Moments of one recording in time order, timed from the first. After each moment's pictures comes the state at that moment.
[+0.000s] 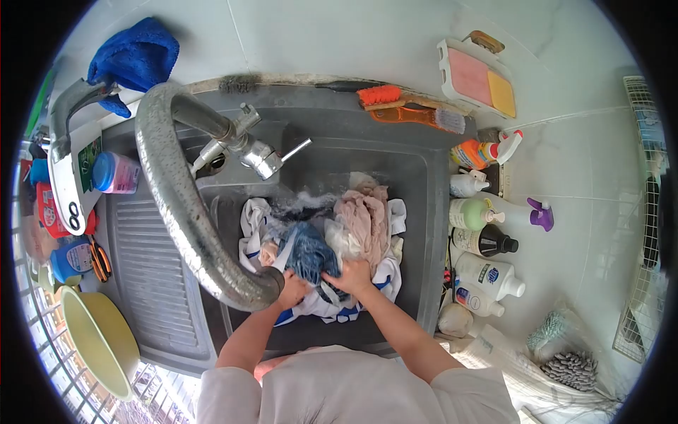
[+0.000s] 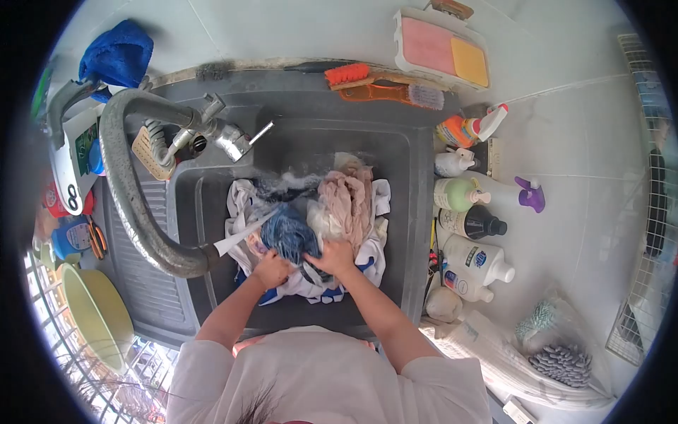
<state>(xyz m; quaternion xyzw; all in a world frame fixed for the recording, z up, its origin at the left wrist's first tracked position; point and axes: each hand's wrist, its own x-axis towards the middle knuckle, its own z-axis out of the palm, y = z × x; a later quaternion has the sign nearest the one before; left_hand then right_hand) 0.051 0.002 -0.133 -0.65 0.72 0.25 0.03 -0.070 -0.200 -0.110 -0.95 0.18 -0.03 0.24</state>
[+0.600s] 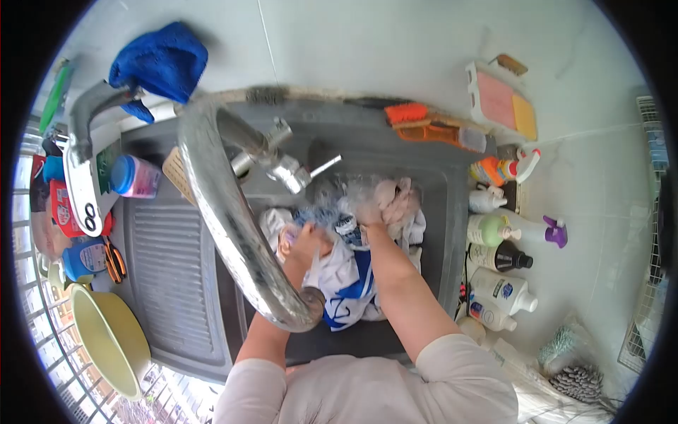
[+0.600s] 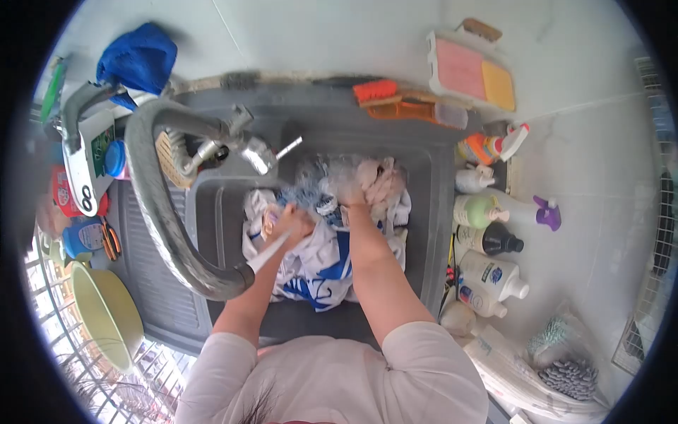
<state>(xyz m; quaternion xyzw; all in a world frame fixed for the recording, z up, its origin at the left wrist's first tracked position) 0.147 -0.095 -0.128 -0.73 0.67 0.11 -0.03 0.070 -0.301 -0.192 -0.89 0.35 0.06 0.28</state>
